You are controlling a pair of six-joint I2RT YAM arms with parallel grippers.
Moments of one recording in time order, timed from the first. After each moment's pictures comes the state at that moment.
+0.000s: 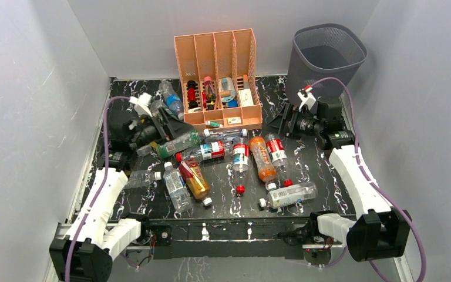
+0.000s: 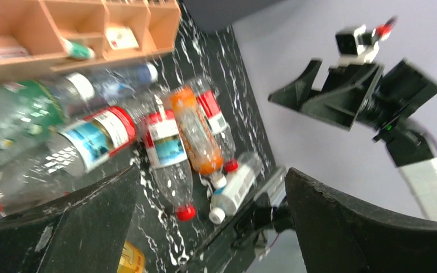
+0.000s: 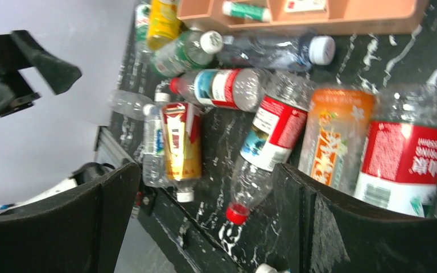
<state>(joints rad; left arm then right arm) -0.08 0.95 0.84 -0.17 0.71 -0.76 0.14 1.15 0.97 -0.34 -0.78 0.51</state>
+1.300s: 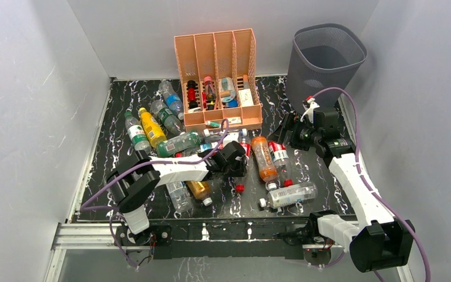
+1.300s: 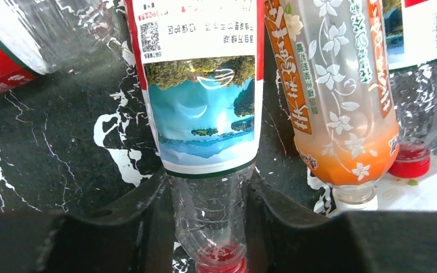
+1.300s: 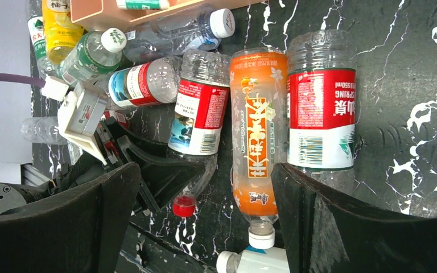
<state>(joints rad) -1.00 1.73 0.99 -0.13 -0.21 -0.83 0.20 1.05 0.90 -0.51 -0.39 0.45</state>
